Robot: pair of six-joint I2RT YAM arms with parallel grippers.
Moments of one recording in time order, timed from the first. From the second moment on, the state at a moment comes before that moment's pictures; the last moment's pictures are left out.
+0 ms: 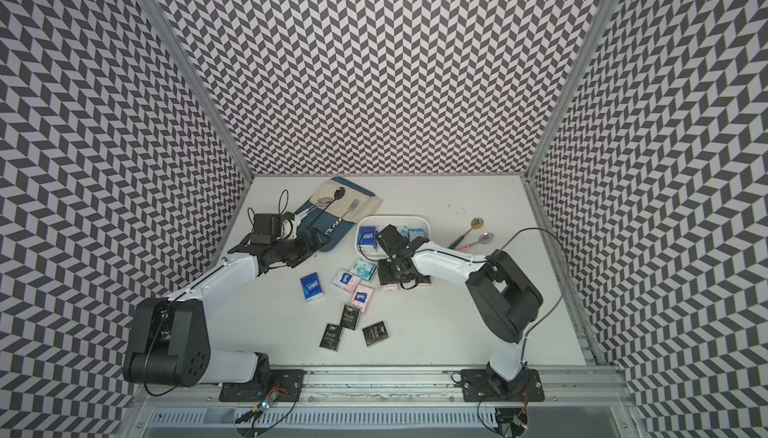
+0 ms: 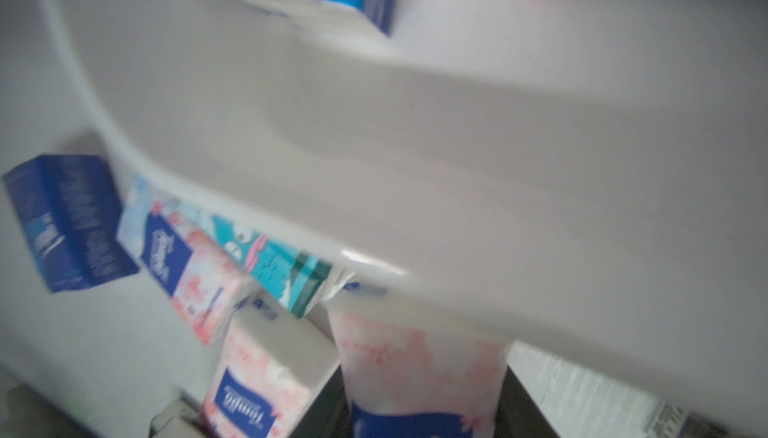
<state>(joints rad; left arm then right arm) -0.08 1.41 0.81 -0.26 0.49 -0.57 0.77 1.77 1.16 -0.54 -0.15 0.59</state>
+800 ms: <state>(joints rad) -0.08 1.41 0.81 -0.29 0.49 -0.55 0.61 1.89 1.55 -0.60 -0.08 0.52</state>
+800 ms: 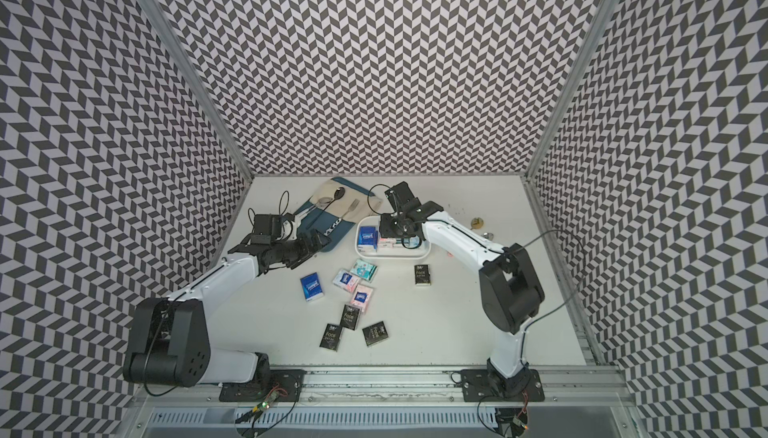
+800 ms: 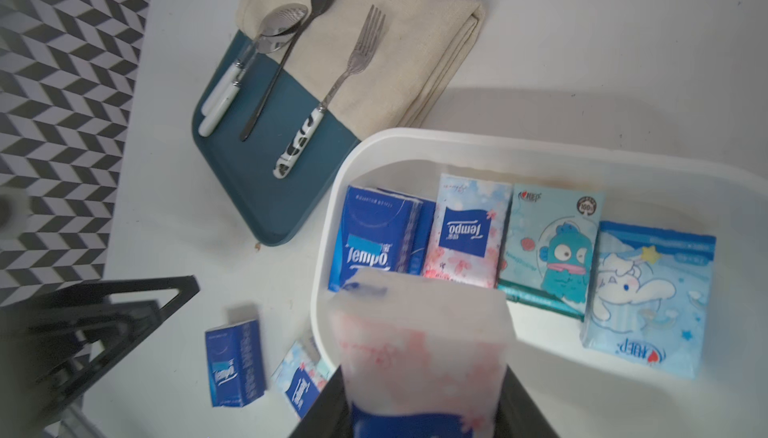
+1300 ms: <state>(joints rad) -0.07 1.36 0.79 -0.34 0.44 -0.51 0.61 2.09 1.70 -0.65 -0.05 0.49</state>
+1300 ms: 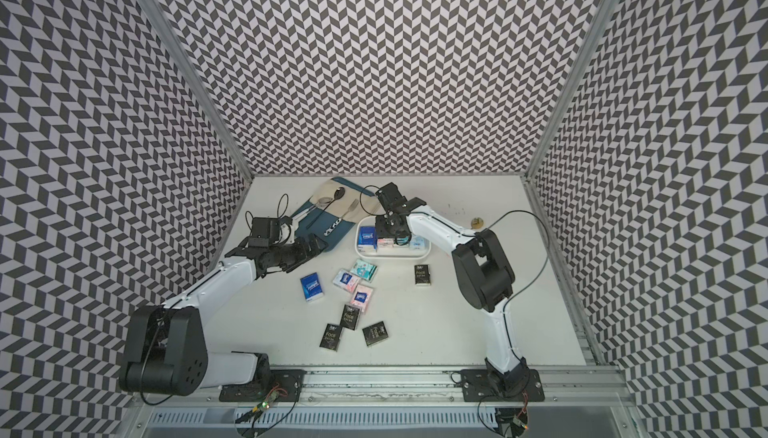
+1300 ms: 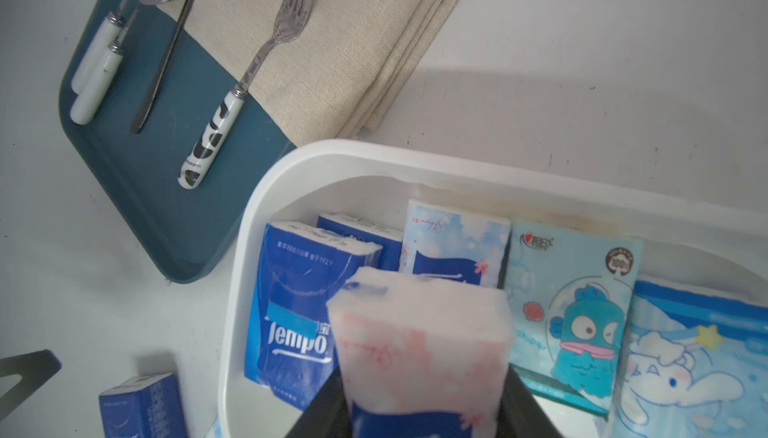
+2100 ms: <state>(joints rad) -0.13 1.30 0.73 -0.46 0.33 -0.49 0.51 1.95 1.56 -0.54 -0.22 0.52</state>
